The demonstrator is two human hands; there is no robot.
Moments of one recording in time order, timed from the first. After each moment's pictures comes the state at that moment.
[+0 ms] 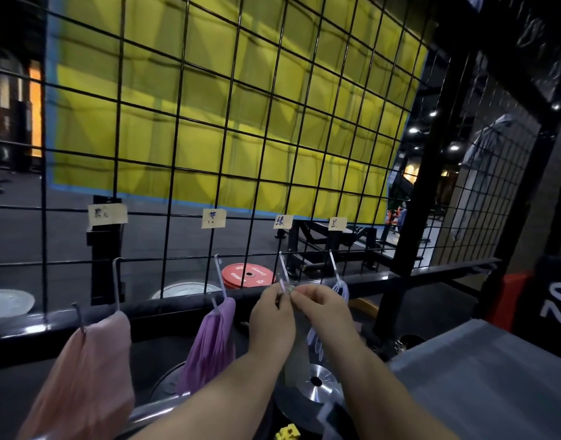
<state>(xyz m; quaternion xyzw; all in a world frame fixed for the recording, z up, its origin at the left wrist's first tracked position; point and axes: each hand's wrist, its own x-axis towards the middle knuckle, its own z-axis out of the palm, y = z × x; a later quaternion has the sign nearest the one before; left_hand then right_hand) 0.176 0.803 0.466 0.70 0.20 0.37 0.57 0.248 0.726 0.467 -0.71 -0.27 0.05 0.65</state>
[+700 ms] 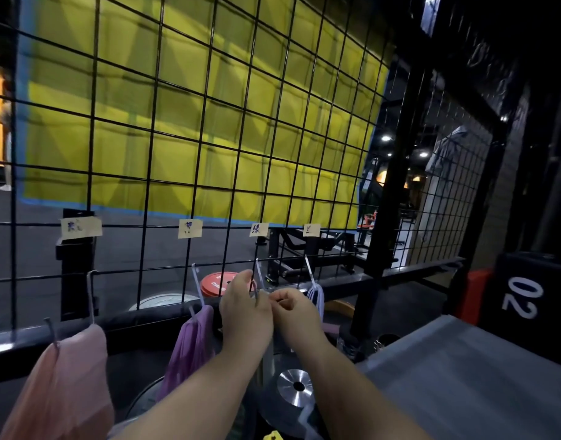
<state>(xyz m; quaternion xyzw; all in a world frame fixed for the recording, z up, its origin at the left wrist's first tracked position) 0.167 0.804 0.485 0.73 0.20 0.44 0.48 0.229 0.730 0.473 -0.74 -0.26 0.03 0.62</state>
